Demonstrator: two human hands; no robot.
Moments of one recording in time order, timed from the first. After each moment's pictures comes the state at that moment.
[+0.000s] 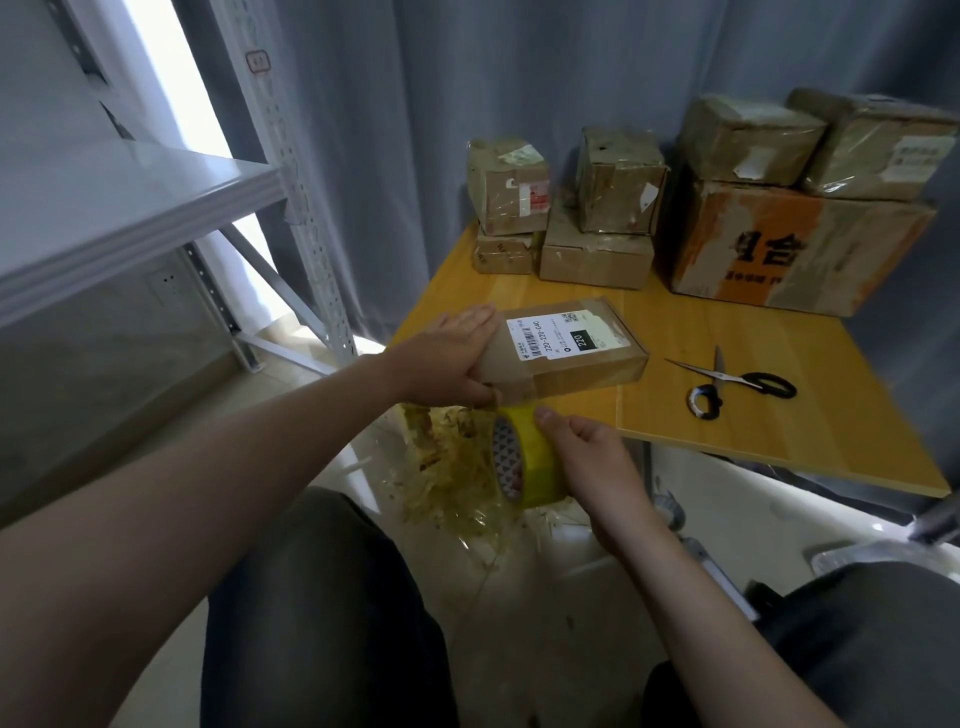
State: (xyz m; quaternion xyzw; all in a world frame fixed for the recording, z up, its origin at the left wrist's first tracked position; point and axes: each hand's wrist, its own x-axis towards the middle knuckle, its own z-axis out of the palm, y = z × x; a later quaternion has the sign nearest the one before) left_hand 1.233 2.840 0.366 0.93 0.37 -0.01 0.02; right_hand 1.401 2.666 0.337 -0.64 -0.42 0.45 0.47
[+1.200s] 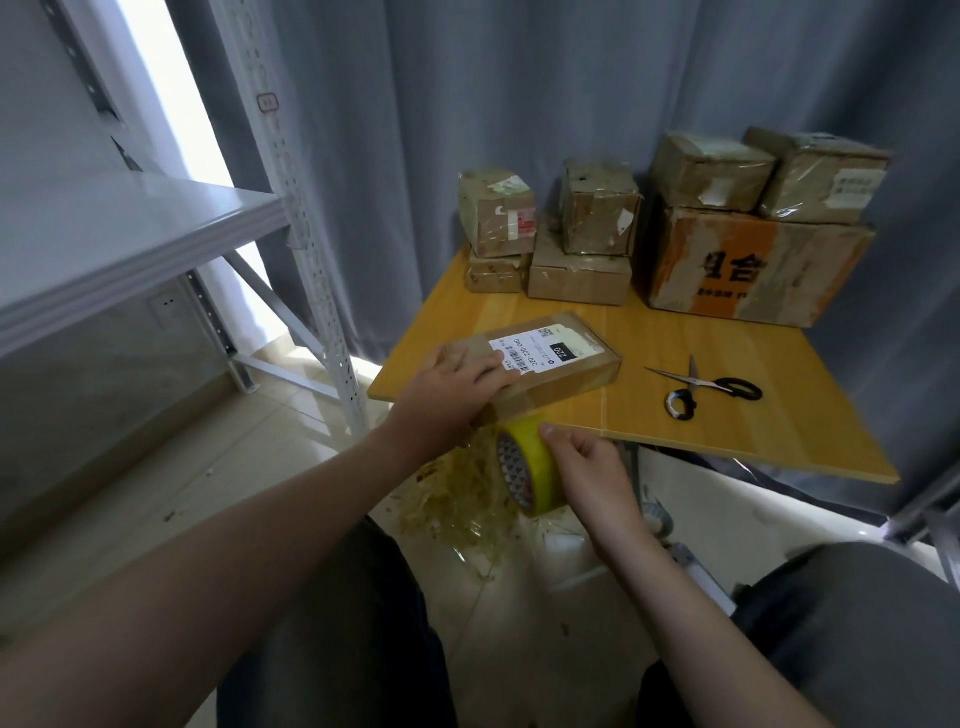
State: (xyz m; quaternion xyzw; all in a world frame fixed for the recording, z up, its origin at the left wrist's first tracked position) left_hand 1.229 2.780 0.348 0.92 0.35 0.06 -0.14; right_hand 1.399 2.644 0.336 -0.65 -0.40 0.41 0.50
